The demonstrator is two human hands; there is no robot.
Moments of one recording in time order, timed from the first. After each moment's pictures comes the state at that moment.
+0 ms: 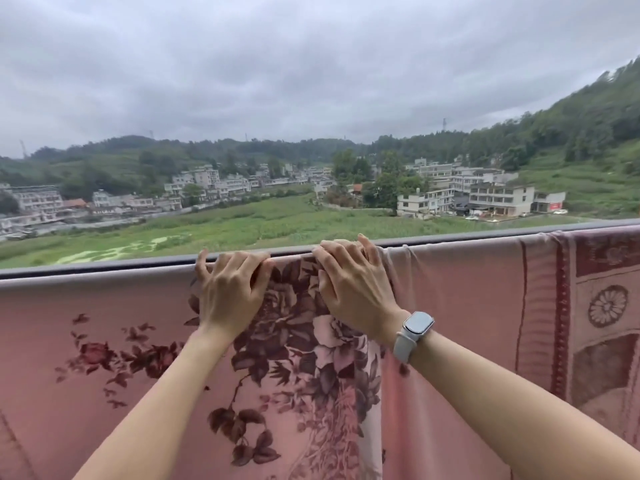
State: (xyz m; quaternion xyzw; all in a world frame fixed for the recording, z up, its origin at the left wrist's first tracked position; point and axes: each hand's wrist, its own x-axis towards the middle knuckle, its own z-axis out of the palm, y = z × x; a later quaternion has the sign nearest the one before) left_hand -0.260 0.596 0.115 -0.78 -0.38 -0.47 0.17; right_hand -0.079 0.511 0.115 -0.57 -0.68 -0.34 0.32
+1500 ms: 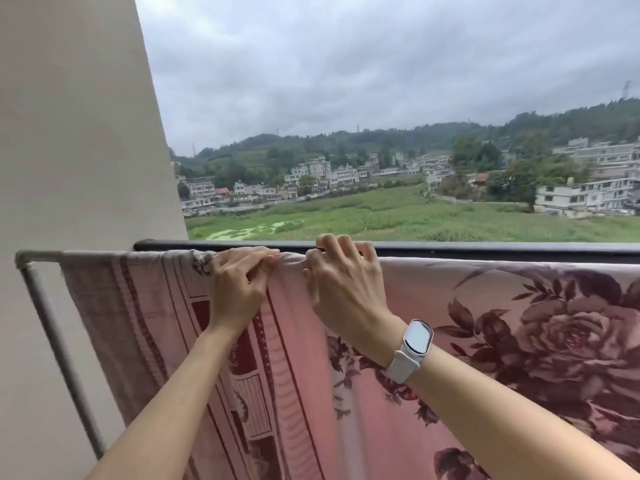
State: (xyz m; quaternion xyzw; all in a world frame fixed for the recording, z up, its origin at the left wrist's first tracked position) left_hand -0.720 0.769 0.114 -0.69 -0.45 -0.54 0.16; right_hand -0.551 0.715 0.126 -0.49 -0.72 -0.29 0.40
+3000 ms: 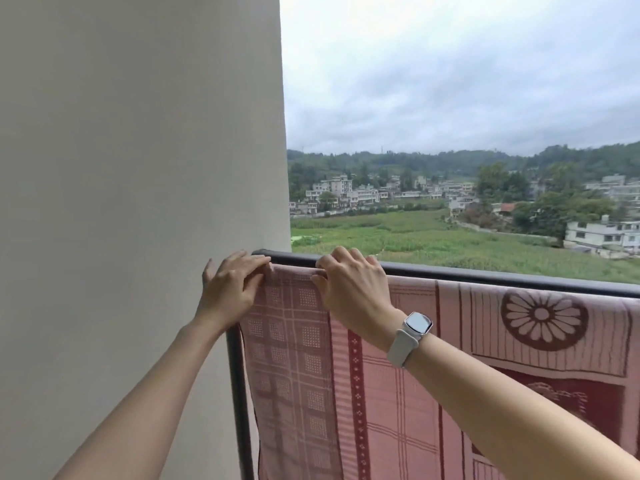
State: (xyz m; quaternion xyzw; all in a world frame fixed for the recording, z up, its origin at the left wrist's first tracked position) left_hand -1.274 0.962 0.121 -0.70 -0.55 -0.42 0.18; right_hand -1.059 0.924 0.145 -0.46 -0.78 -0.23 0.36
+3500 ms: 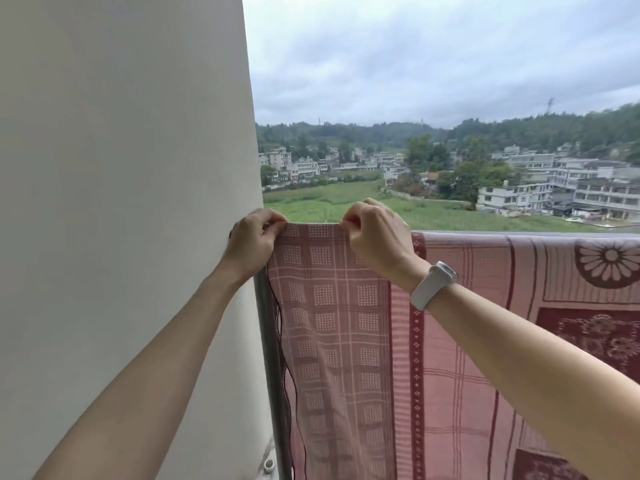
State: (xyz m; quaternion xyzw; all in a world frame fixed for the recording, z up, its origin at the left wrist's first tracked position) left_hand -1.319 1.006 0.158 -0.75 -0.41 -0.52 -0.04; right_hand -1.130 0.946 0.167 -0.55 -0.70 -0.13 0.44
